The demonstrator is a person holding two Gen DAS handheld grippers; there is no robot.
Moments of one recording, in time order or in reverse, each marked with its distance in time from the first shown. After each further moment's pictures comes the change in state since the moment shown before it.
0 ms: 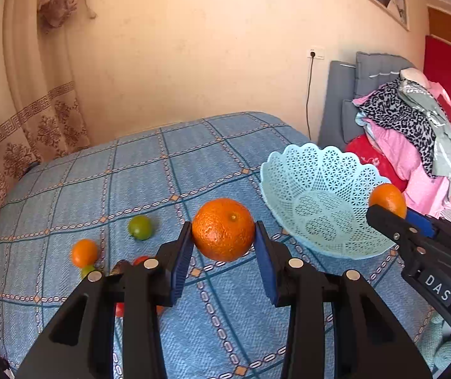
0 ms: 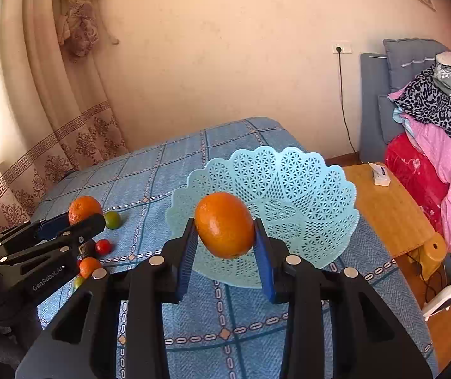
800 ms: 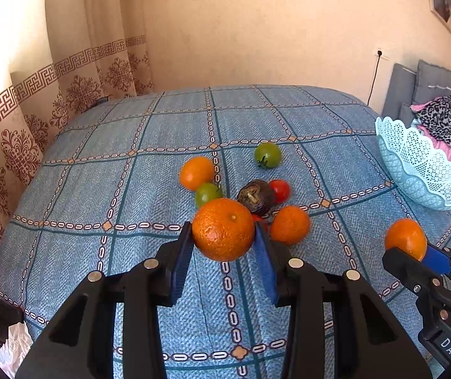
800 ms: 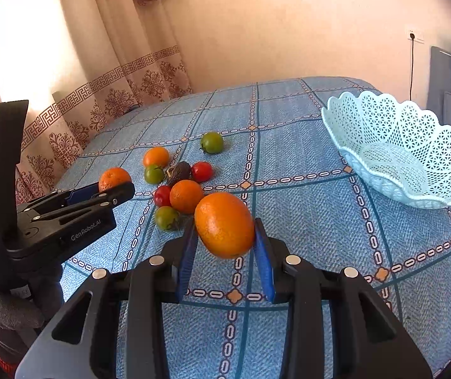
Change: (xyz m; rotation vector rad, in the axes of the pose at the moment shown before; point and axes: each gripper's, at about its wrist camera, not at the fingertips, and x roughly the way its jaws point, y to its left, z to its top) left arm -0.032 0.122 -0.086 -0.177 0.083 0.213; right arm 0.012 0.120 -0.072 -0.160 0.153 0.249
